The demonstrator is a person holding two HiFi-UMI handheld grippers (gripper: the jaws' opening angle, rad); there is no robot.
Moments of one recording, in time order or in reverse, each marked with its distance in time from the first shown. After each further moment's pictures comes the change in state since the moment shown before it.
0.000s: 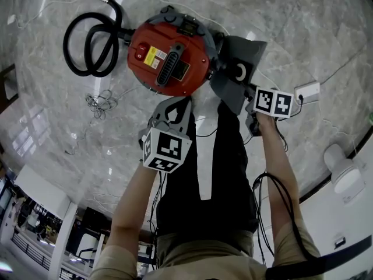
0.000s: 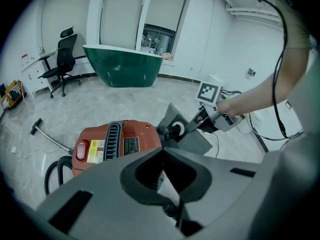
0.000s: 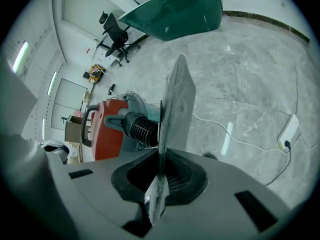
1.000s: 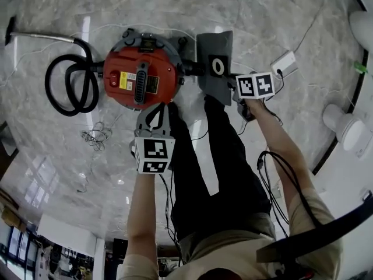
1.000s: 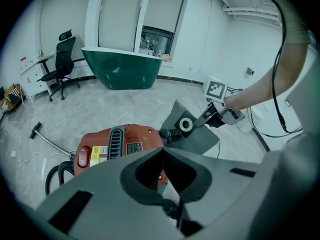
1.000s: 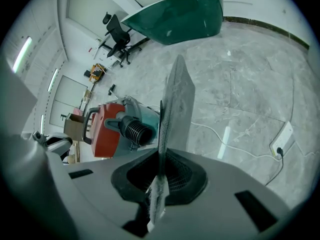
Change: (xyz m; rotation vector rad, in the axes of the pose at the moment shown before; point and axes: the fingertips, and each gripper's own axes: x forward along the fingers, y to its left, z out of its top) left arm 0.001 0.009 0.008 0.018 -0.011 0.006; right arm -0.028 -0.025 0.002 -0.035 -0.004 -0.010
